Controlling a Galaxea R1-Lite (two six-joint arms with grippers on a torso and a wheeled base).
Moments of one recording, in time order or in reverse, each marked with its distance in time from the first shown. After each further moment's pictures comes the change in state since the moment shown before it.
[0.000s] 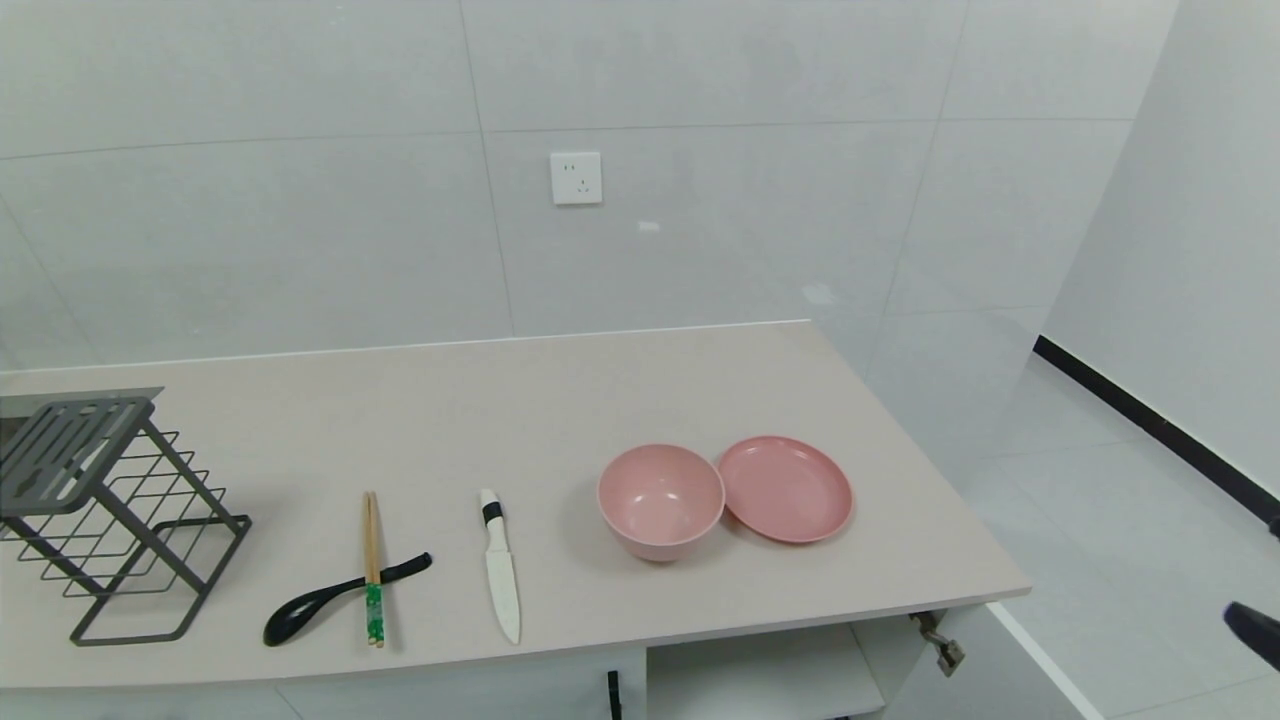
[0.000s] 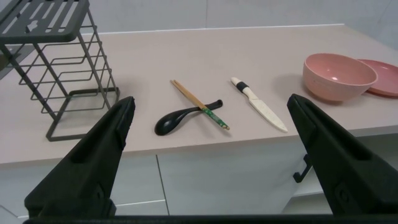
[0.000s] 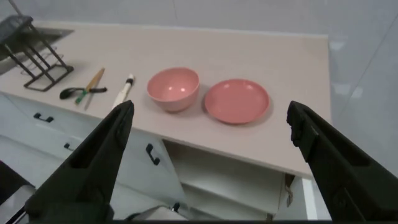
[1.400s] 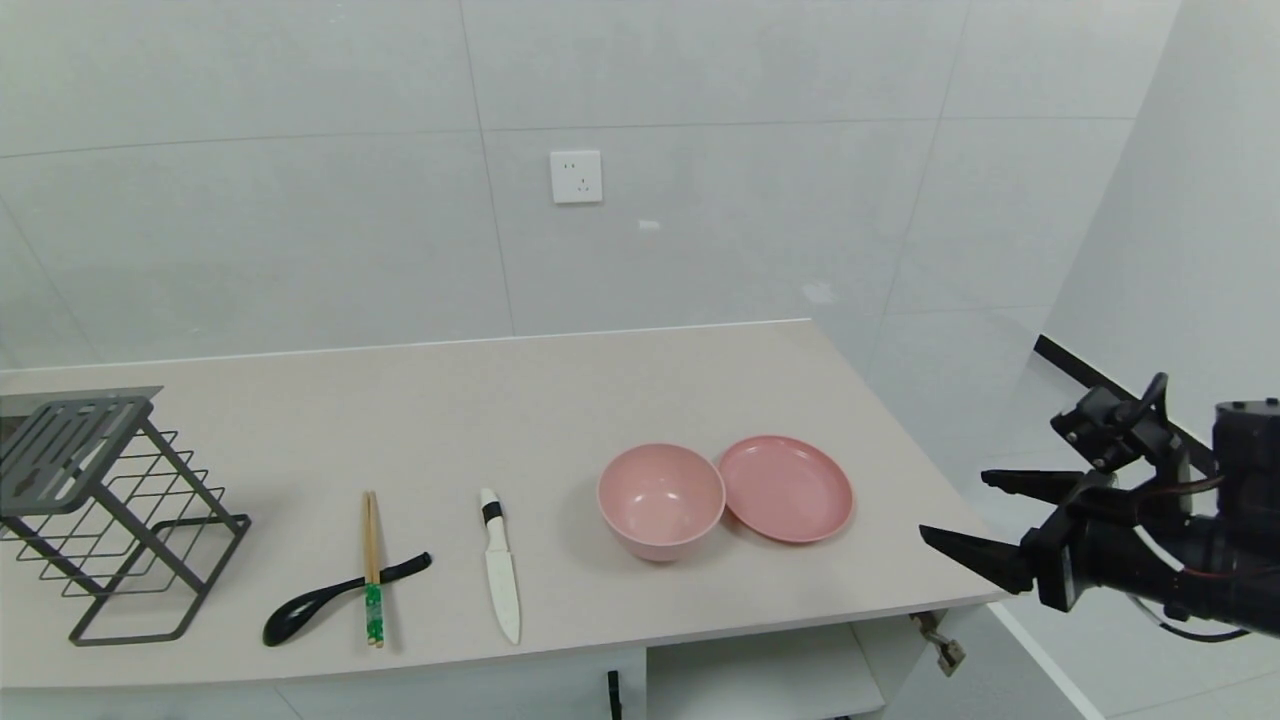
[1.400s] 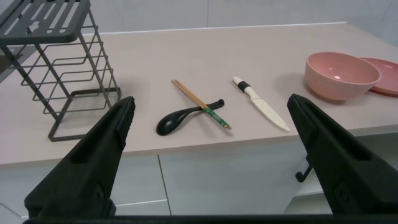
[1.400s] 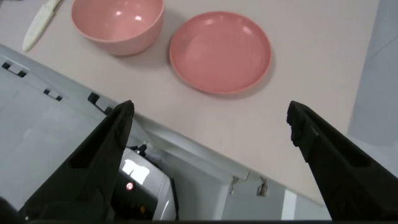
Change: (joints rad) left arm 0.000 0.000 0.000 0.001 0.005 0.008; right arm 0.027 0.888 -0.019 -0.473 -0.003 -0.294
